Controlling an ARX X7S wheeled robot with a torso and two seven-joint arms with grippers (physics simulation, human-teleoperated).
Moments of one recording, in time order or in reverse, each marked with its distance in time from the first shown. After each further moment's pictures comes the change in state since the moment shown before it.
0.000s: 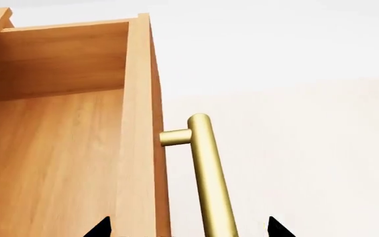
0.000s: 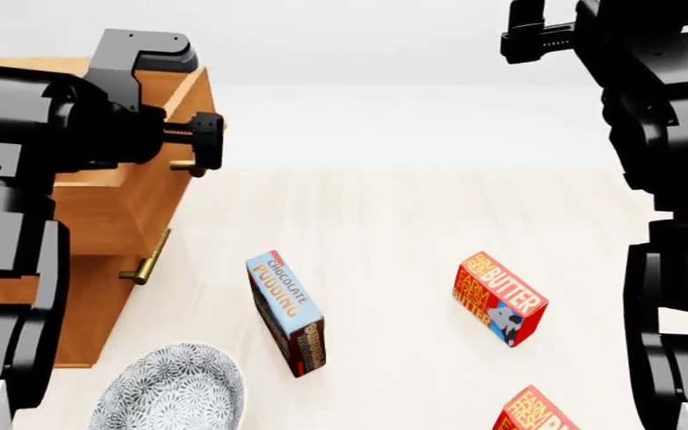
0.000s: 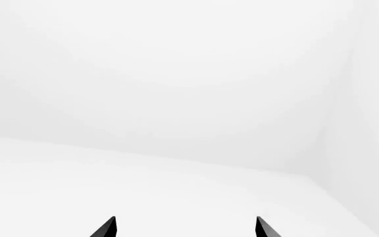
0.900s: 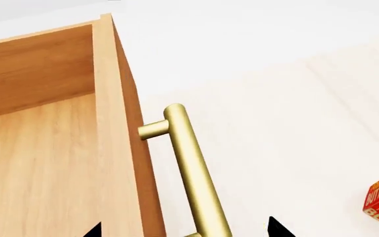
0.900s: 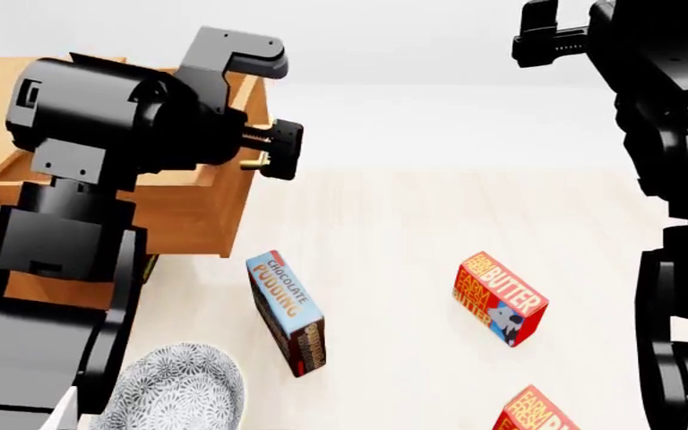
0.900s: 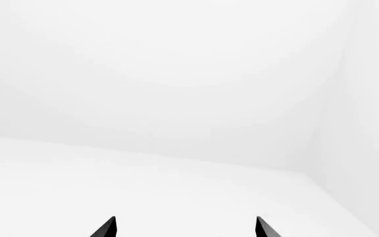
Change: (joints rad) left arm 0.032 0.162 0.005 0.182 -0.016 -0.161 -0.066; right arm -0.022 0.031 0.009 -0.059 0.016 0.039 0.009
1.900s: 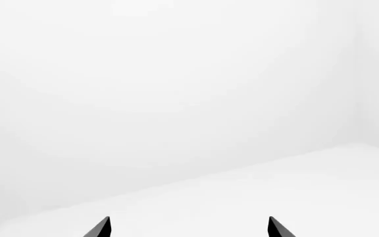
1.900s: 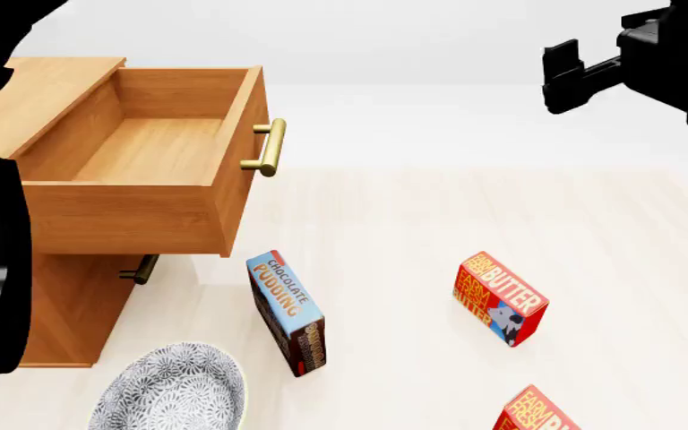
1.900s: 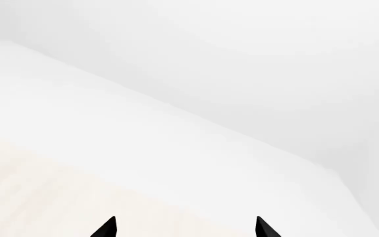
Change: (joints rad) left arm -0.174 -0.170 -0.048 0.134 -0.025 0.431 -0.017; right arm 0.049 0.219 -0.193 -0.146 0.080 0.214 -0.335
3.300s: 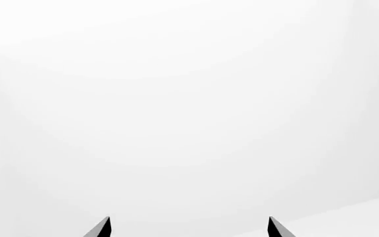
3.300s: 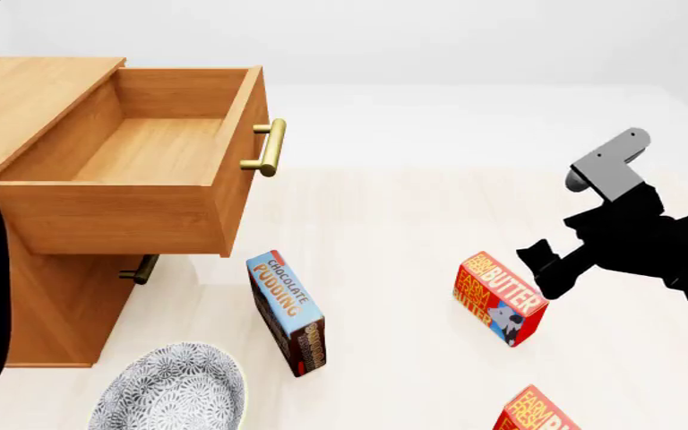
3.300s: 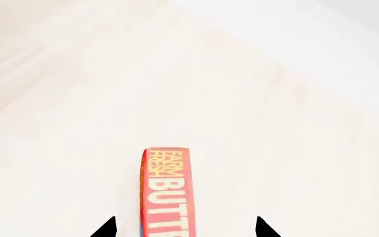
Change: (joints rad) left arm 0.033 -0.058 -0.001 0.099 0.028 0.186 -0.028; right arm -0.351 0.201 -0.174 -0.071 0.121 0.008 -0.237
